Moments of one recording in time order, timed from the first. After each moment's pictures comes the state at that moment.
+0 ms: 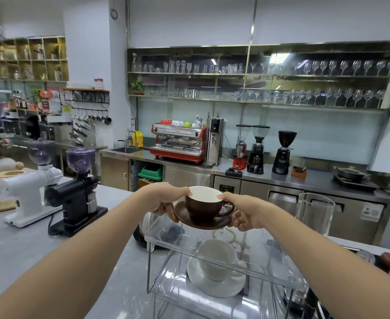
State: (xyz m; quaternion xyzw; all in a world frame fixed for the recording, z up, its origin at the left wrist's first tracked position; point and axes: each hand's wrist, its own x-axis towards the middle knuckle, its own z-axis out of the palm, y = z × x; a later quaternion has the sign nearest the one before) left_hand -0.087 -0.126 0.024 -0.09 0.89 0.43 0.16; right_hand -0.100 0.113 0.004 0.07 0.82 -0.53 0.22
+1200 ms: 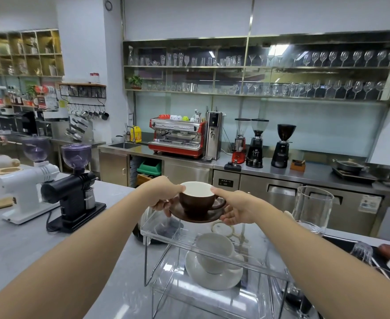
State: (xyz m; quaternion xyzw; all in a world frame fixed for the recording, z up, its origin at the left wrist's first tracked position) left_hand -0.094 -0.123 0.018 -0.11 0.91 0.38 0.10; right_hand -0.118 0.104 -0.014 0.05 0.80 -0.57 0.19
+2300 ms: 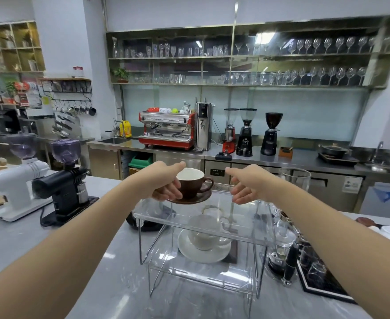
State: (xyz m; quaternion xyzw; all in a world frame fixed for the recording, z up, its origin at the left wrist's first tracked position) left_hand -0.036 -0.098 0.036 -0.05 0.88 0.47 0.07; right_hand -0.039 0.144 0.035 0.03 0.87 -0.50 0.06
